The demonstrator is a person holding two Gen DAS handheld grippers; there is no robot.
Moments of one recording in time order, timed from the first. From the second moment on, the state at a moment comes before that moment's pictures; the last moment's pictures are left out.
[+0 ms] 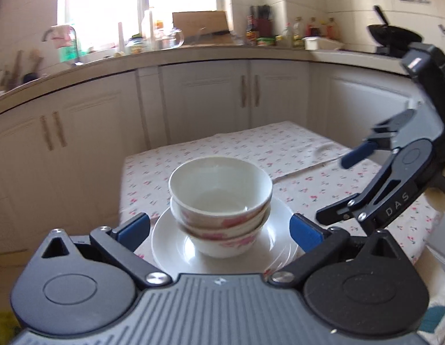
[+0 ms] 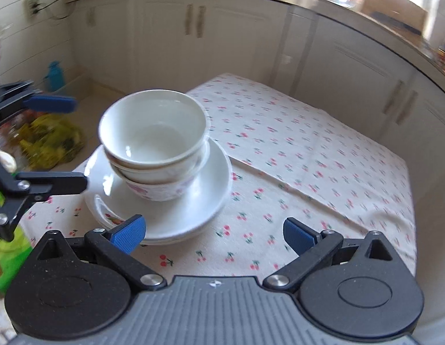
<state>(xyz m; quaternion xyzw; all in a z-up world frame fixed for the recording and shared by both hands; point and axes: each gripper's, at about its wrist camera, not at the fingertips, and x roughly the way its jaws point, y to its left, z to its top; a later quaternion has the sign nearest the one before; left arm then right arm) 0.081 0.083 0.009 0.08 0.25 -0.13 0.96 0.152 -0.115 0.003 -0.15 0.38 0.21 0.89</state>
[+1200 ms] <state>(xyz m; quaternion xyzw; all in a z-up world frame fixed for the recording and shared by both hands) -0.009 0.034 0.037 -0.02 0.27 0.00 0.96 0.012 -0.155 0.037 -0.06 0.29 0.06 0.95</state>
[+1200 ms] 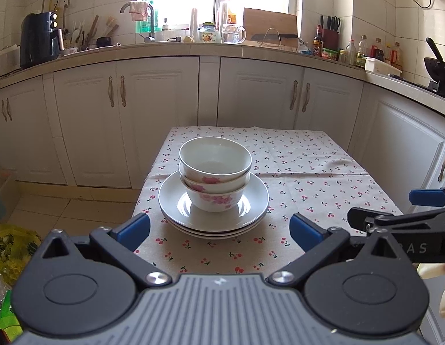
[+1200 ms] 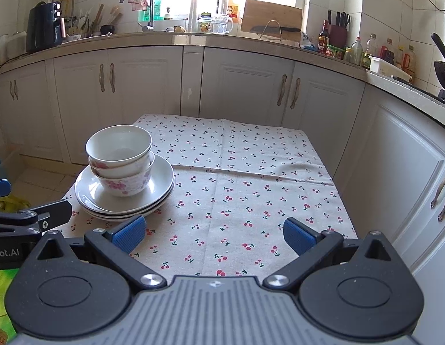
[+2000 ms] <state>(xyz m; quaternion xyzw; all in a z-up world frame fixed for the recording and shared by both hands) -0.011 0.034 0.038 -0.02 0.27 0.00 0.96 0.011 -0.154 0.040 -0.06 0.29 0.05 0.95</state>
